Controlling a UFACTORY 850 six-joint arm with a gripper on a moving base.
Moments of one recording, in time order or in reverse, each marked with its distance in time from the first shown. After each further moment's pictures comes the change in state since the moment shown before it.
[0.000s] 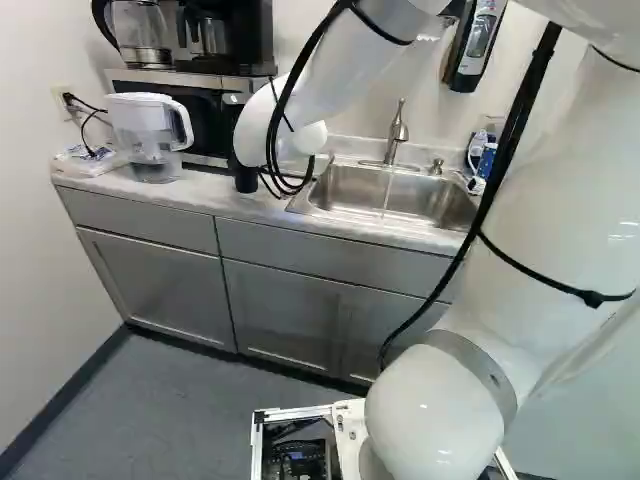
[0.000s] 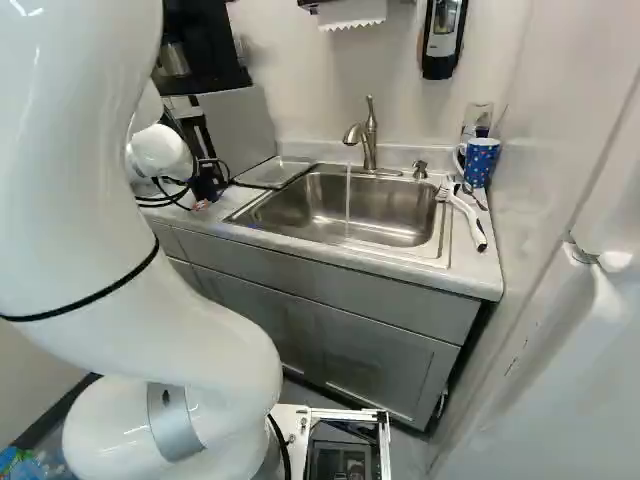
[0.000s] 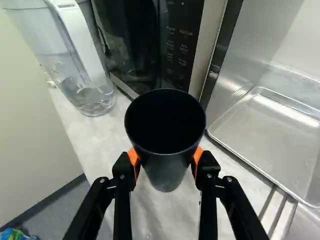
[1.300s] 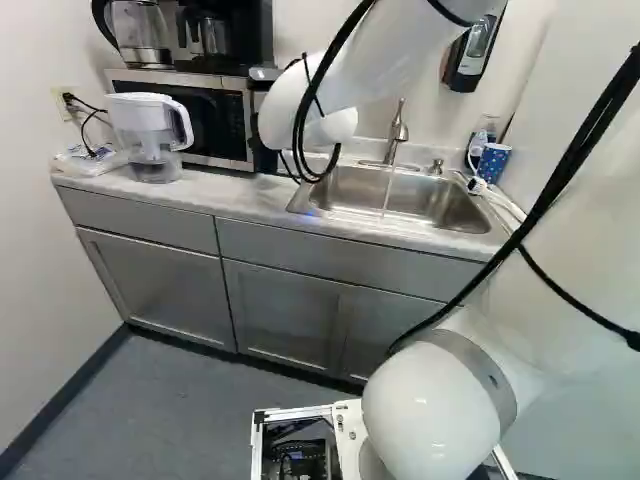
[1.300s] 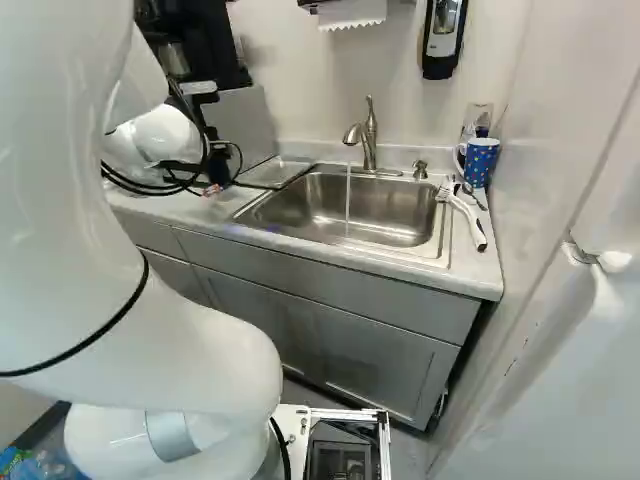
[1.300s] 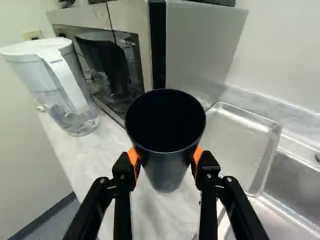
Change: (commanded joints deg) arm -5.7 8.4 2.2 0.0 0.0 0.0
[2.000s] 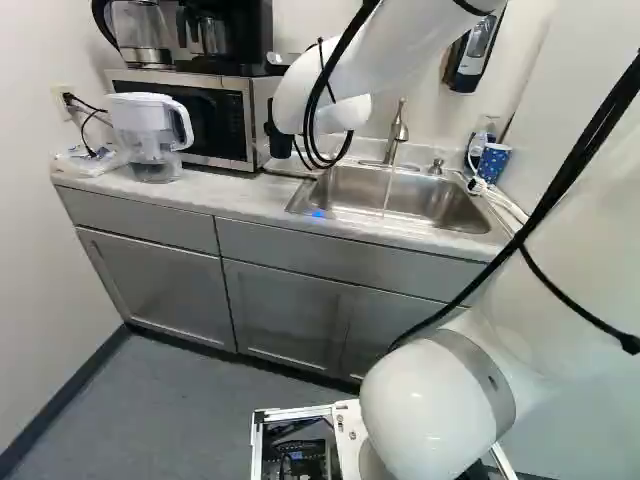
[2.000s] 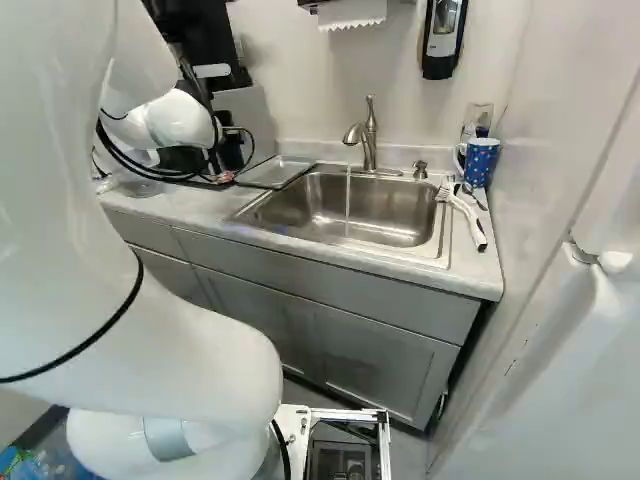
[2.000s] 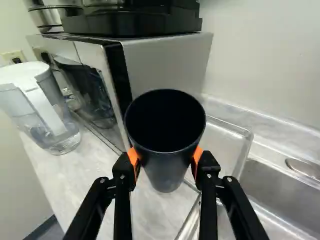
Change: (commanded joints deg) arm -4.8 0.2 -2.4 0.0 0.0 0.0
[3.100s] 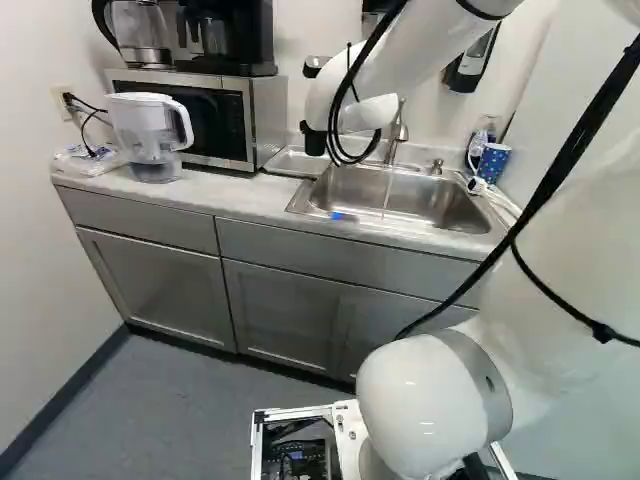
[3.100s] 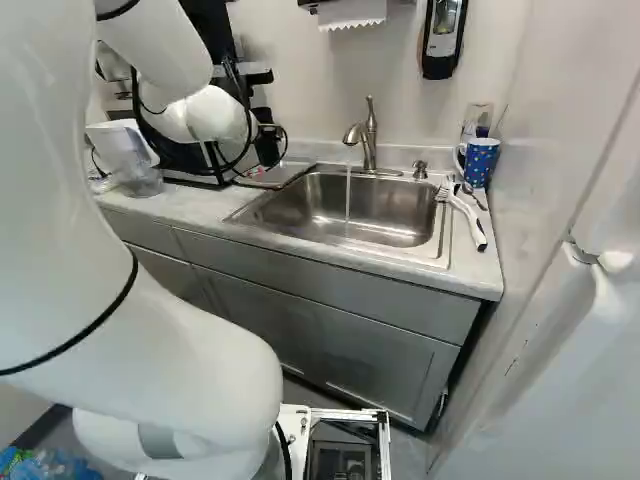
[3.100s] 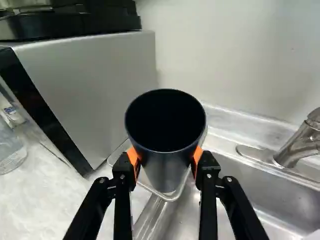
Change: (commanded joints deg) arm -10.1 -0.7 -0.6 0.0 0.0 0.0
